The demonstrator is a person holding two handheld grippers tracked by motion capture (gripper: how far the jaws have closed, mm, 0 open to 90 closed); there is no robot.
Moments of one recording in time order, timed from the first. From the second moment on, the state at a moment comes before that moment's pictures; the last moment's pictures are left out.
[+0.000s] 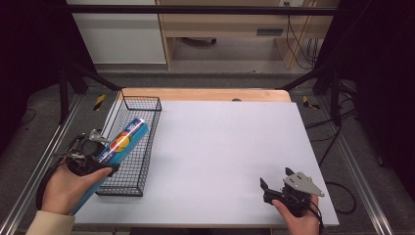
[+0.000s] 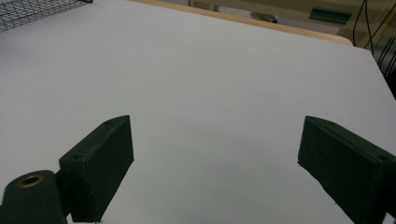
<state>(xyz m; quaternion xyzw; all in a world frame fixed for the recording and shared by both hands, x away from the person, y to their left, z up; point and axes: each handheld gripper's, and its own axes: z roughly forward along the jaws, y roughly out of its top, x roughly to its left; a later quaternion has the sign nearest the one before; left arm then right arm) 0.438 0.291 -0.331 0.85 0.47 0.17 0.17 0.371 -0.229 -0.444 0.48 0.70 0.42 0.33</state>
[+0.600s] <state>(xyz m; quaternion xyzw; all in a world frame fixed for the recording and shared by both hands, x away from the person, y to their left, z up) 0.453 0.294 -0.339 0.84 0.49 0.16 0.15 0.371 -0.229 -0.445 0.48 0.70 0.42 0.33</state>
